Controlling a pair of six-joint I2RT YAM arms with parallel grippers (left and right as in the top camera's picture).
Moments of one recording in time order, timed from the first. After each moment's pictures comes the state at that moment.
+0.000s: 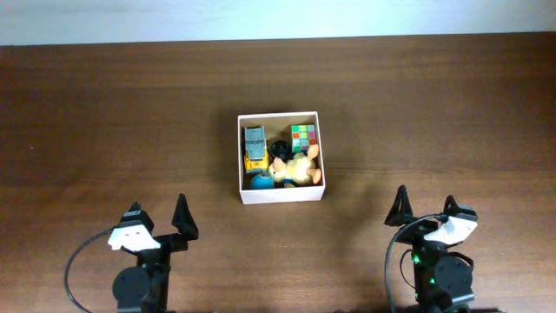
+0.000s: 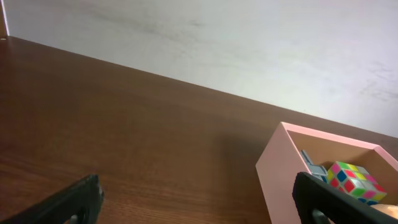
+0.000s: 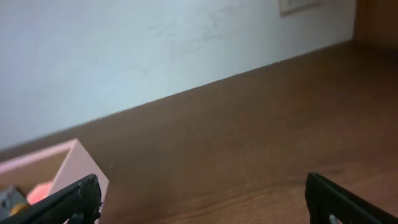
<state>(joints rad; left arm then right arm) 0.02 0.01 0.02 -0.10 -0.02 -0.27 0.18 0.01 0.05 -0.14 0.30 0.27</state>
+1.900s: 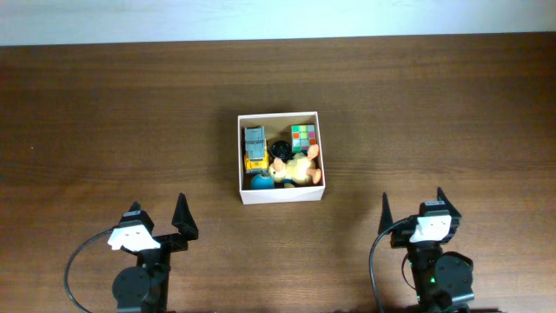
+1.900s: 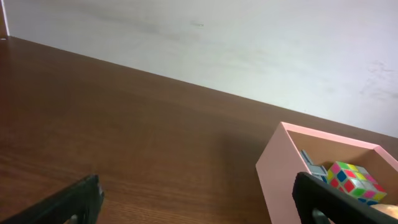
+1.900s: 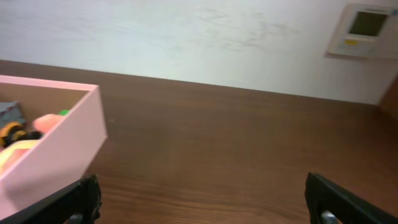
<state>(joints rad) 0.02 0.01 0.02 -0.10 -0.02 -0.27 0.16 0.01 0.05 -0.14 0.15 -0.09</state>
